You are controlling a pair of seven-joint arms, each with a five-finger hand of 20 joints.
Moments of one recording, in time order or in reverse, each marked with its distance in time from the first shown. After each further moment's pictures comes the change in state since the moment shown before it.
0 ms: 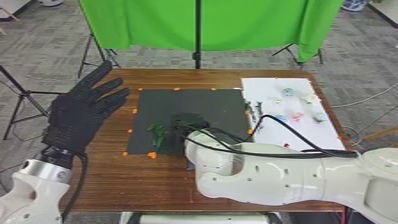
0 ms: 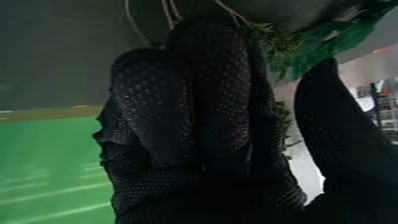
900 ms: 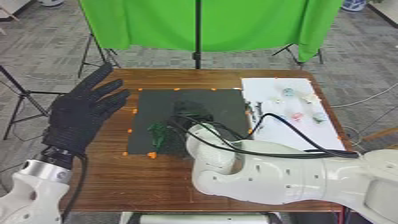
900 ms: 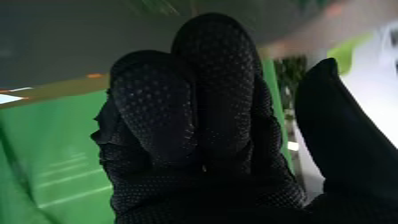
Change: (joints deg) left arm 0.4 -0.5 -0.4 -0.1 0.1 -0.1 -0.7; right arm -1.3 0.5 3.2 -1.9 -3.6 8.9 3.6
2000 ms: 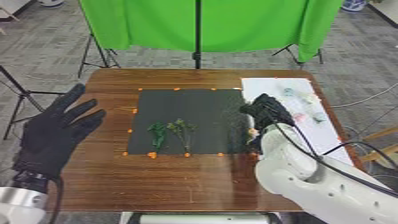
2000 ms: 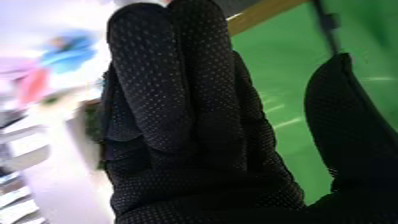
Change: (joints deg) left arm 15.6 -4.3 -9.9 -4.0 -0.2 3.8 1.2; right arm -26.7 23.7 30.2 -12.7 -6.7 5.9 4.3
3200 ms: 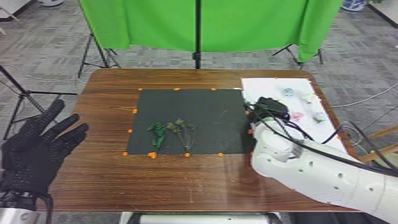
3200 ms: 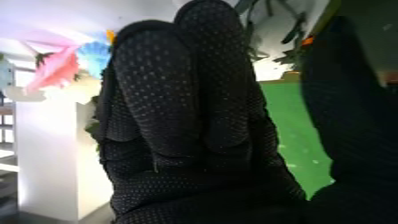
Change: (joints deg) left arm 6.1 -3.0 -1.1 0.8 -2.5 1.3 5.8; right arm 15.2 -5.6 -16.4 17.8 -0.9 -11.7 2.9
